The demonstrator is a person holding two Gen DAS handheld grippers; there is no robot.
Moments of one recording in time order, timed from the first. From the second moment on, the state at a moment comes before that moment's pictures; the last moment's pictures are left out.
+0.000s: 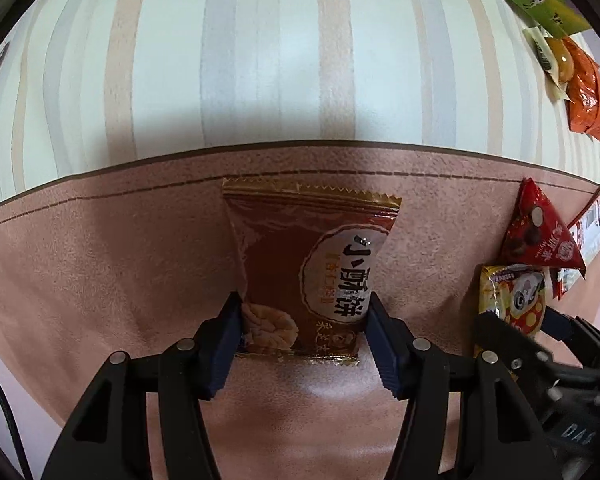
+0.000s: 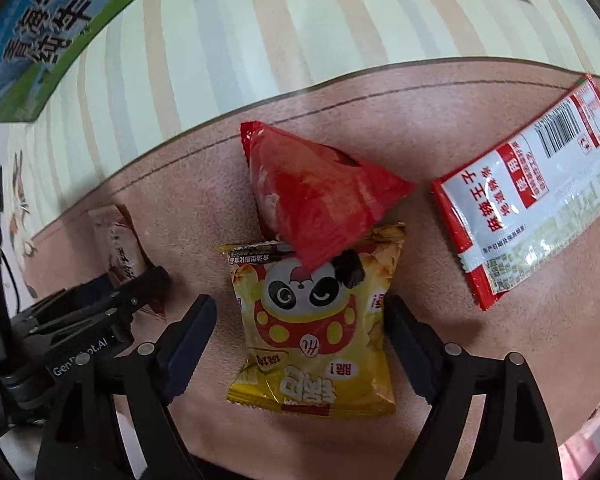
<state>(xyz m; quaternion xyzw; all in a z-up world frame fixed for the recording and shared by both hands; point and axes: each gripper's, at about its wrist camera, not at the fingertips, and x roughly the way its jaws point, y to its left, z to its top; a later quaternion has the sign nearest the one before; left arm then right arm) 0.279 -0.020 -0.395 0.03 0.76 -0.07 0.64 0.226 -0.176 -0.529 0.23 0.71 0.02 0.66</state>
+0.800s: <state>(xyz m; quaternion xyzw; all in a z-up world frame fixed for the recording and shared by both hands) 0.286 -0.023 -0.365 0.00 0.74 -0.08 0.67 0.181 -0.085 -0.481 0.16 0.67 0.07 0.72</state>
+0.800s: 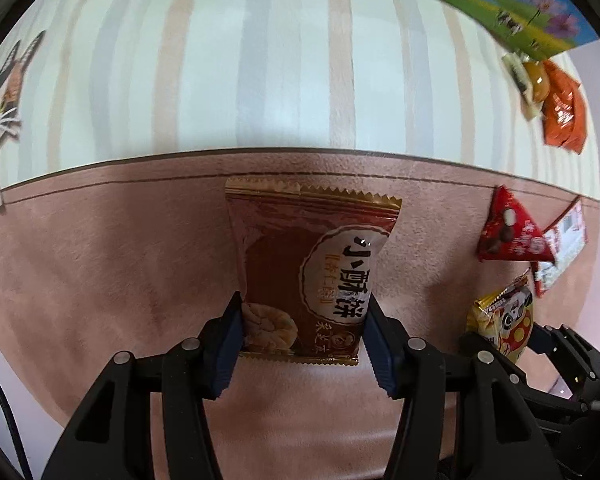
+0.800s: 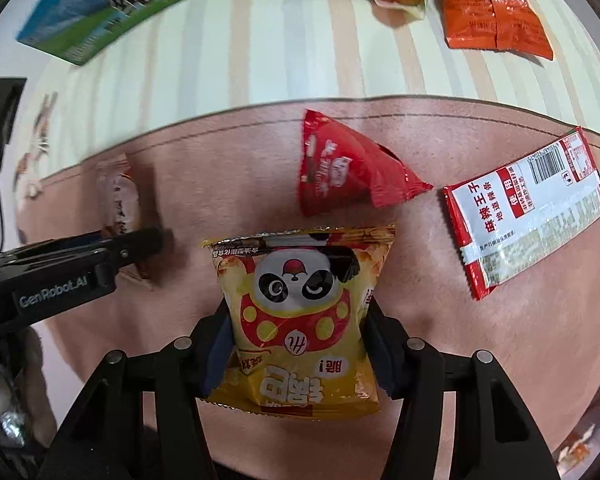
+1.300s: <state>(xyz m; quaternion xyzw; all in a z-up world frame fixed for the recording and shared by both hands) 0.380 -0.047 -0.192 -0.10 0.65 -0.18 0.73 0.256 -0.151 -0.289 0.21 0.50 0.12 0.83</state>
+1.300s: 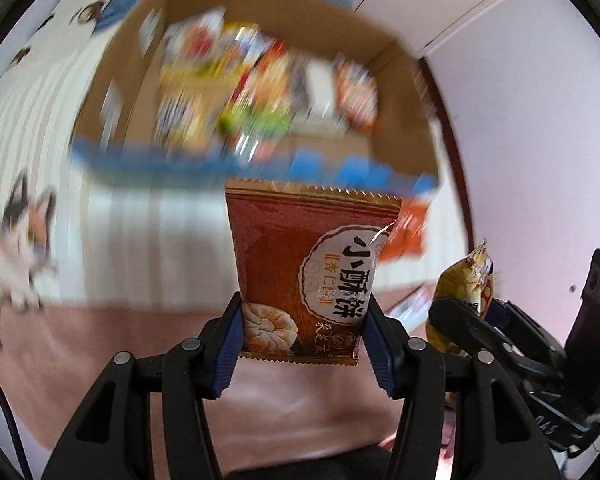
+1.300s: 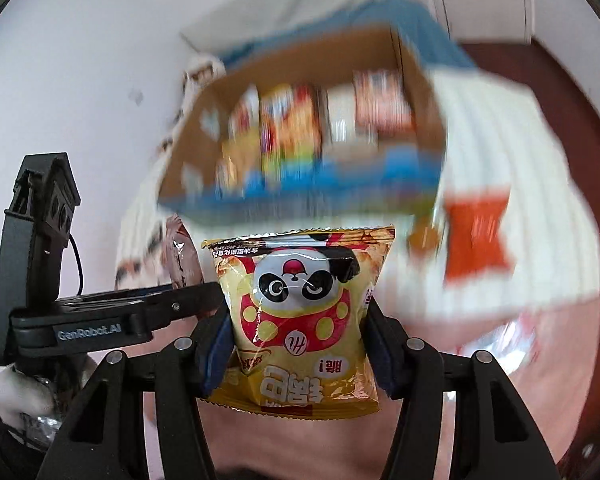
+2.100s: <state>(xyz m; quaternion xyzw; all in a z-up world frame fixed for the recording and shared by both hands) 0.528 -0.094 -0.239 -0.06 0.70 -0.15 0.69 0.420 -0.231 -0.332 0.17 0.55 0.03 0.82</state>
